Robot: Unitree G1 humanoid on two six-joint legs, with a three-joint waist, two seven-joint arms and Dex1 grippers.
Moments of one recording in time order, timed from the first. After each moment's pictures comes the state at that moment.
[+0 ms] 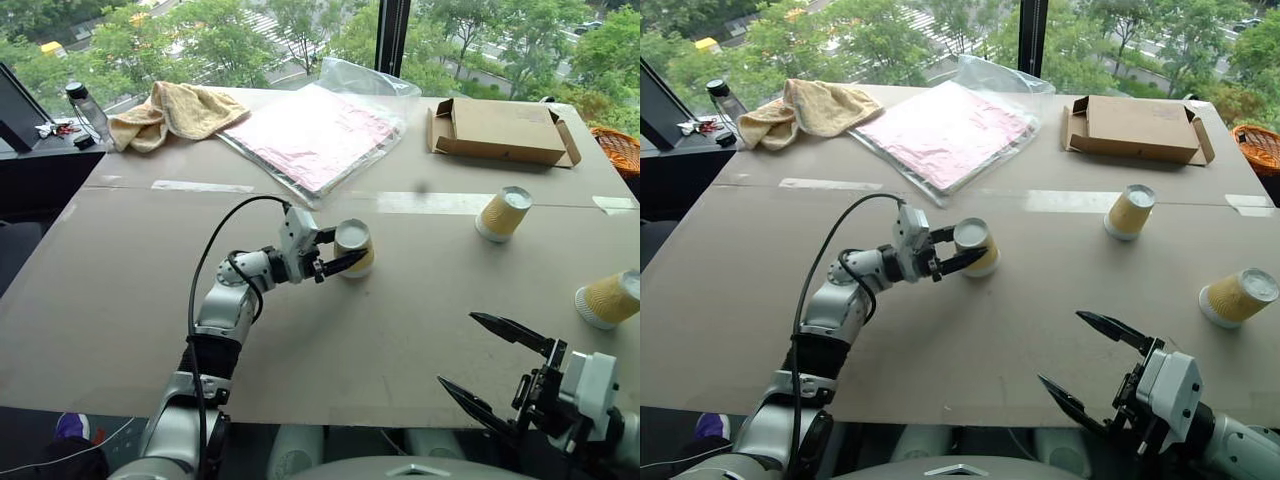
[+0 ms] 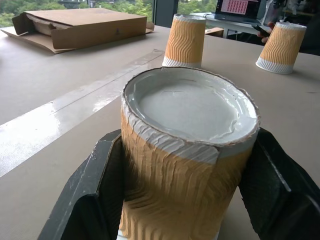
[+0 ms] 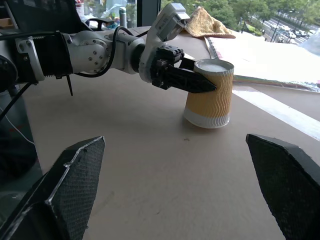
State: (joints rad) left arm -0.45 0.36 -0.09 0.27 -0.32 0.08 -1.05; right arm 0.73 -0.53 -0.19 -0.86 0.46 -0.01 0.83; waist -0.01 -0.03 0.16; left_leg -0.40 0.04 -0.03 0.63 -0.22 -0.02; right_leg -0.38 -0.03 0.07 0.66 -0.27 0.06
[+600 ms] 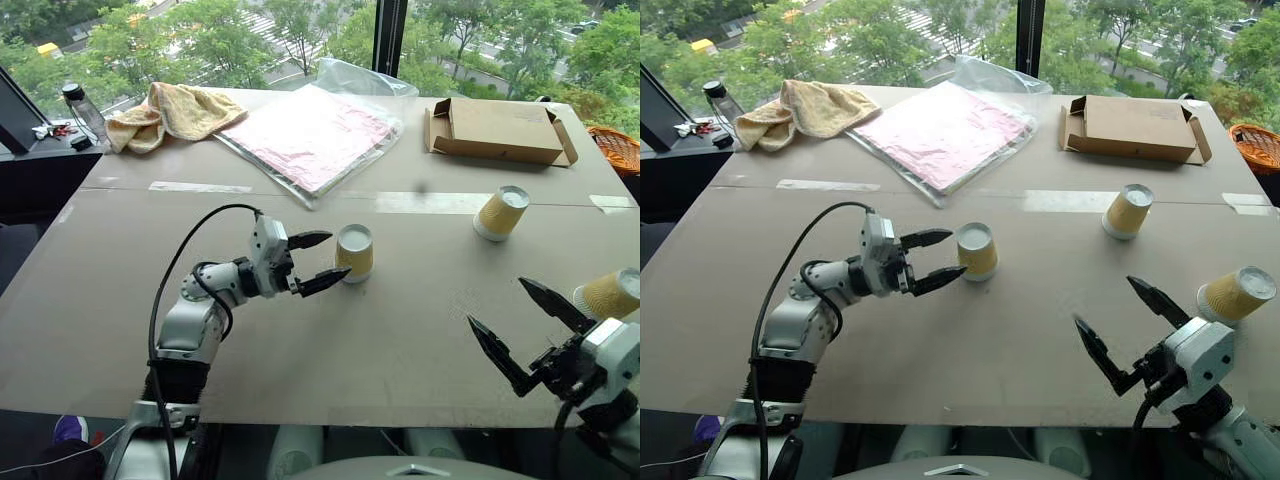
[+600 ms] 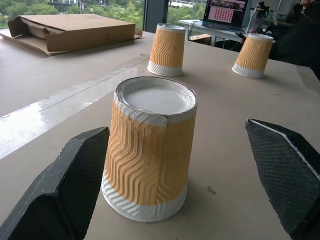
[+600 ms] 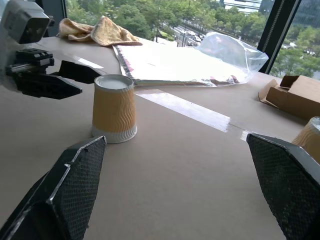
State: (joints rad) left arm -0.23 0.55 0.03 -0.04 -0.50 0.25 -1.15; right arm 0.61 -0.39 -0.32 -0.85 0.43 0.14 0.46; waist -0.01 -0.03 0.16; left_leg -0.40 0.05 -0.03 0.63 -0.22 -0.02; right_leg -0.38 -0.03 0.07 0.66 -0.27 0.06
